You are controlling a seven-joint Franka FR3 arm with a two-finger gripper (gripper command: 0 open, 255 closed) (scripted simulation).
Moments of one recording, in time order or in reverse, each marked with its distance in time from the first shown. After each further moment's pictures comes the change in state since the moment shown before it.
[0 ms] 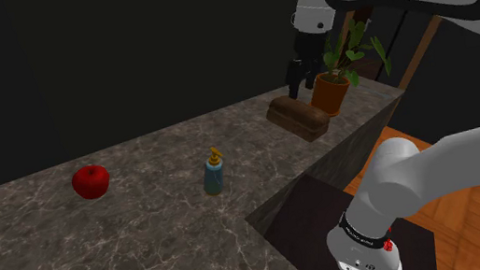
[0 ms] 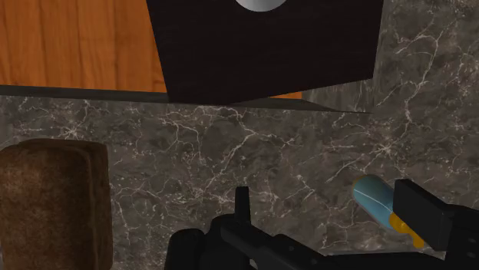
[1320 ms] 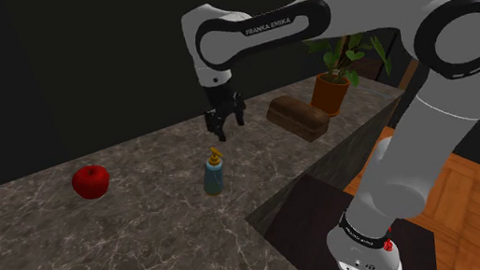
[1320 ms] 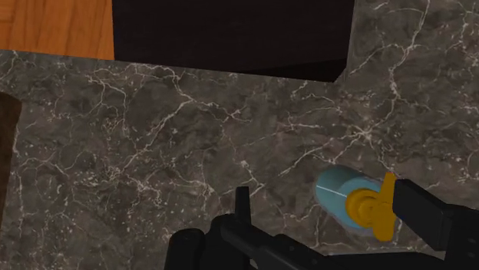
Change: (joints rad) arm 0.082 0.708 0.172 0.275 0.024 0.151 0.174
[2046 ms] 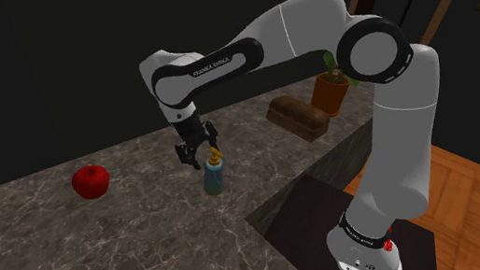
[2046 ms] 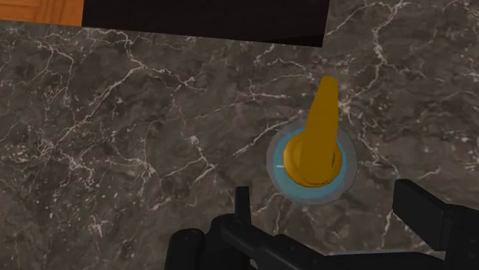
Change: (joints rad) arm 0.058 0.385 0.041 0.237 -0.034 0.003 0.078
